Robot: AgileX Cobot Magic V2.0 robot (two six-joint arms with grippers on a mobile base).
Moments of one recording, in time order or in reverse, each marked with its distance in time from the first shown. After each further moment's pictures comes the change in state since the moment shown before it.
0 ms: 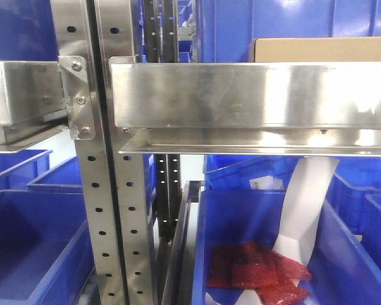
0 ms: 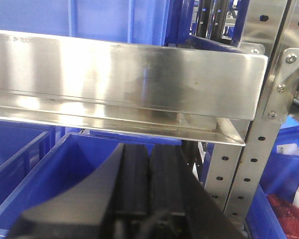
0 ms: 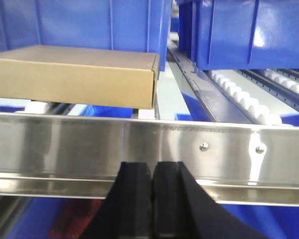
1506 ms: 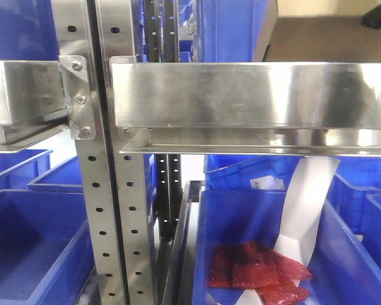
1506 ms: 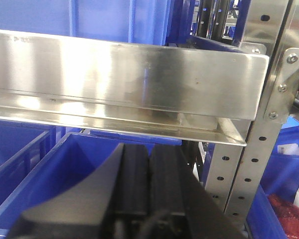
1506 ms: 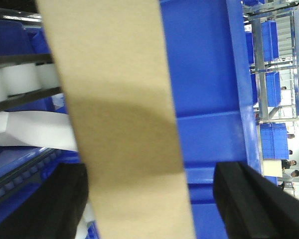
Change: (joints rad) left arm 0.000 0.000 0.000 0.000 0.000 0.000; right arm 0.279 1.089 -0.716 -1.114 -0.065 -0.121
